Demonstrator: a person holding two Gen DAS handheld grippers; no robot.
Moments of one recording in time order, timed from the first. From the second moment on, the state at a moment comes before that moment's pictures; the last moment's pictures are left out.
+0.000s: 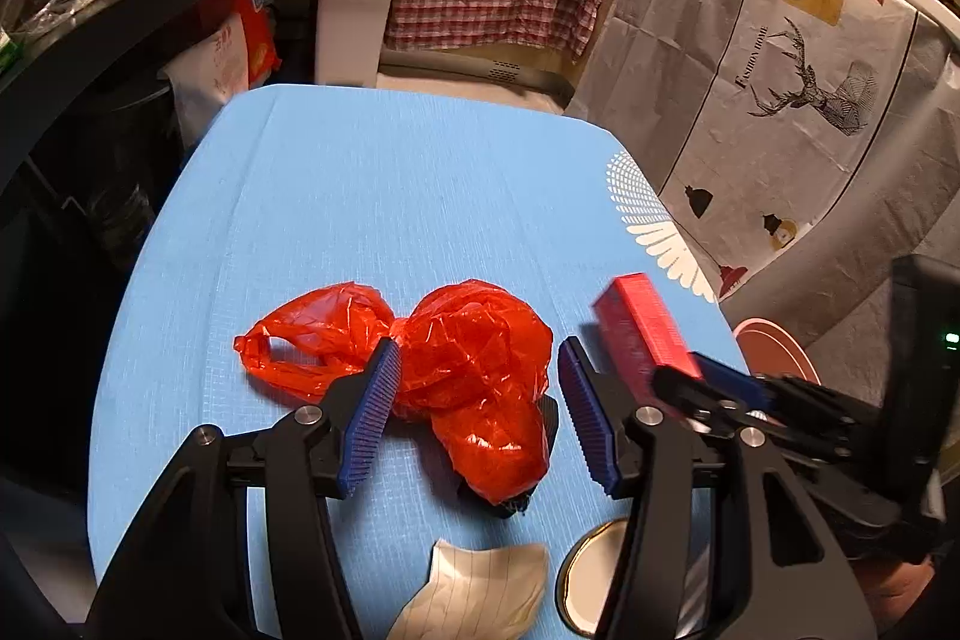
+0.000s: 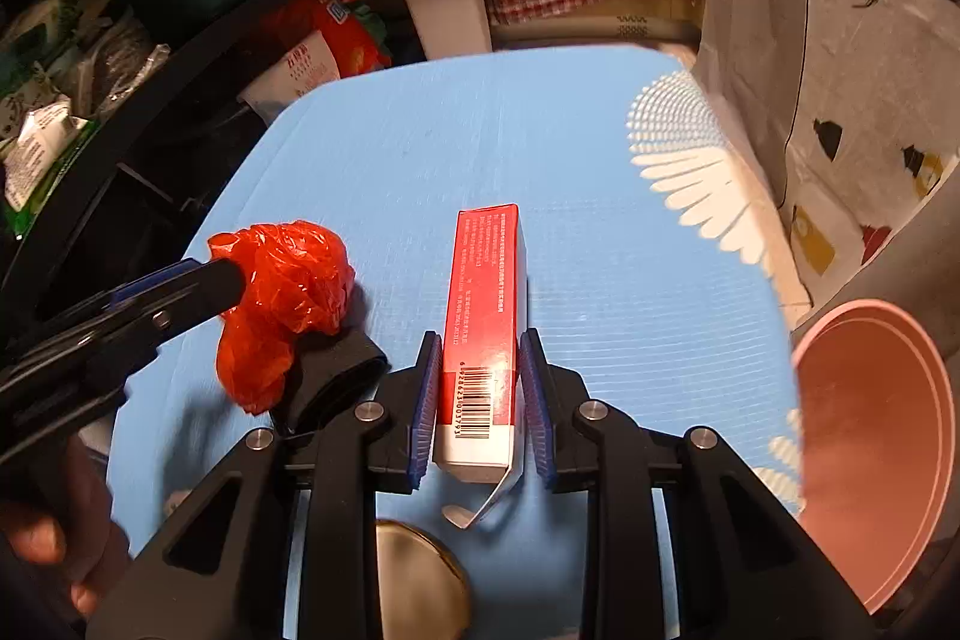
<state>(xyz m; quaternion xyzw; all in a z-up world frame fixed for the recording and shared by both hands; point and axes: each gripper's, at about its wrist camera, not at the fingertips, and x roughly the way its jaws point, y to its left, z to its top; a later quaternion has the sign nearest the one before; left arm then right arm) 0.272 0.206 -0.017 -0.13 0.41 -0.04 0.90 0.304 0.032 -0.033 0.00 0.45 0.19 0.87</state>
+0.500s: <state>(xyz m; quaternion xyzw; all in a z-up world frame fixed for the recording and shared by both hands) 0.263 0.190 -0.001 -0.07 0.39 -0.02 0.92 0.271 -0.026 0.011 -0.02 0.41 0.22 0.89</state>
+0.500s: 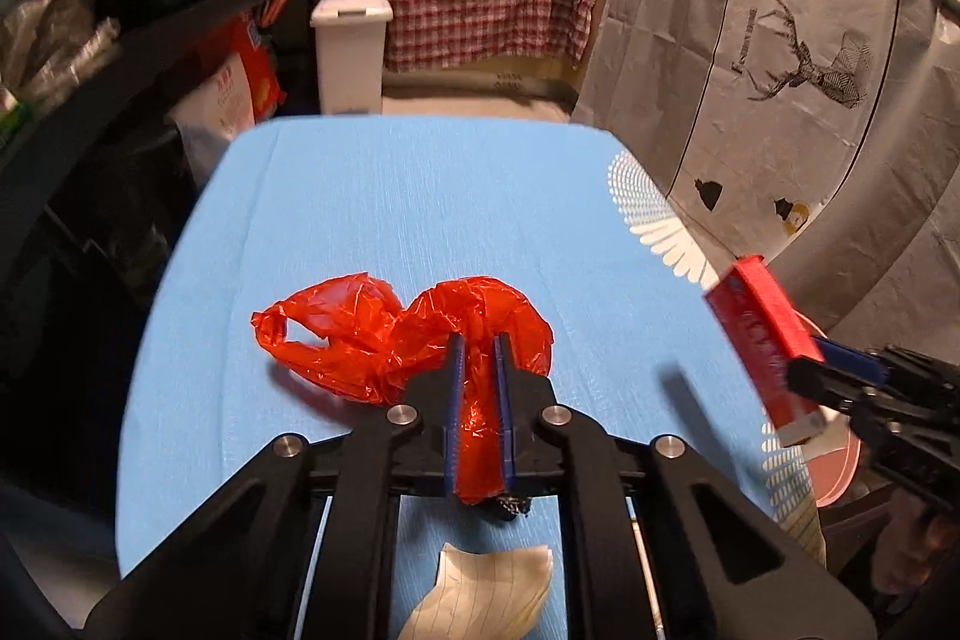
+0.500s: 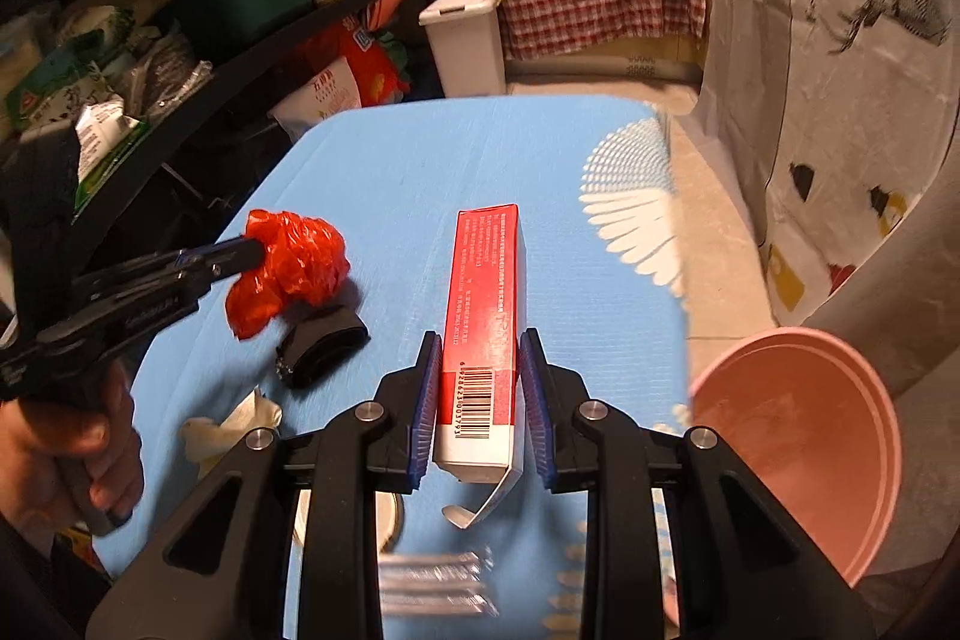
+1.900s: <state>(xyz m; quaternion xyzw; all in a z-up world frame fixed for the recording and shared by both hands) 0.198 0.107 0.059 -0.04 0.32 -0.03 0.95 0.217 -0.159 0.052 0.02 0.31 0.14 0.94</state>
